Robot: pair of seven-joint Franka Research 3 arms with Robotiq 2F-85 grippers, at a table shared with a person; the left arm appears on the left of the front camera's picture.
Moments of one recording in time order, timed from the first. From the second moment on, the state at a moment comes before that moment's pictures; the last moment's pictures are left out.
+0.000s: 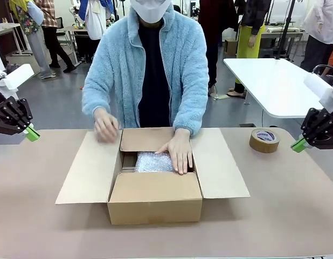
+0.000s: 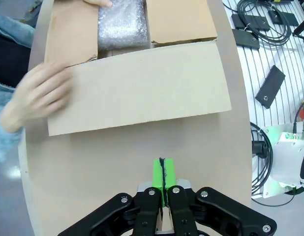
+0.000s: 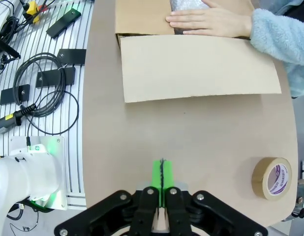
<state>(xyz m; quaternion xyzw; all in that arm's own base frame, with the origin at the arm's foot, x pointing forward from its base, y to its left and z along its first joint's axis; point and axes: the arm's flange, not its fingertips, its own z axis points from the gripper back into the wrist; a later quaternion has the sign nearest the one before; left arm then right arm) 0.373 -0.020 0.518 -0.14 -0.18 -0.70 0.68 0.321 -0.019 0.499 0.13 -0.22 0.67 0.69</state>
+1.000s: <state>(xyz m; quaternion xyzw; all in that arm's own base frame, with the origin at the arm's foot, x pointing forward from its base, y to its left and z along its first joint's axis) 0.373 -0.020 0.518 -0.14 -0.18 -0.70 0.68 0.321 -0.019 0.499 0.13 -0.22 0.68 0.69</state>
